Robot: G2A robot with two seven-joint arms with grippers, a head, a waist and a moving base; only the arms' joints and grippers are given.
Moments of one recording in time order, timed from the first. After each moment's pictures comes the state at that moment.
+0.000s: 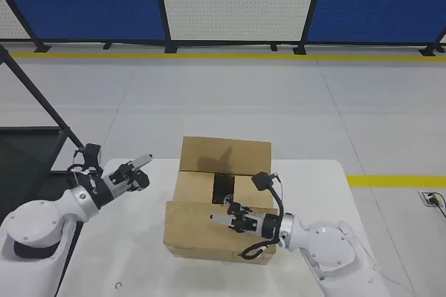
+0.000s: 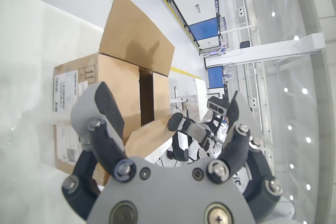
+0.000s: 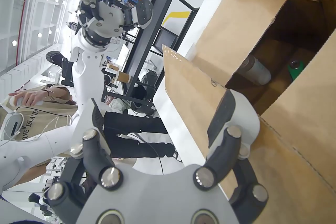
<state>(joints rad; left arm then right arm) 0.82 -0.99 -1.48 -1.54 -0.19 0.13 -0.84 -0.88 -1.32 1.17 -1.66 -0.18 -0.10 0.88</state>
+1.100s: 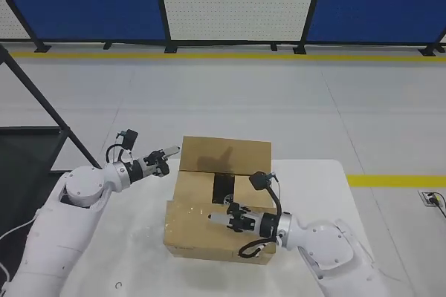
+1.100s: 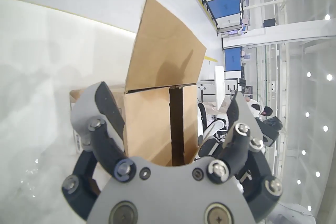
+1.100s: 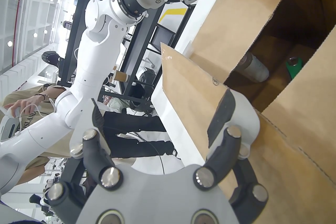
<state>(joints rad) 0.40 -1.10 -1.08 -0.91 -0.13 -0.14 -0.84 -0.86 -1.30 1.14 -1.65 -0.18 -0.07 0.87</state>
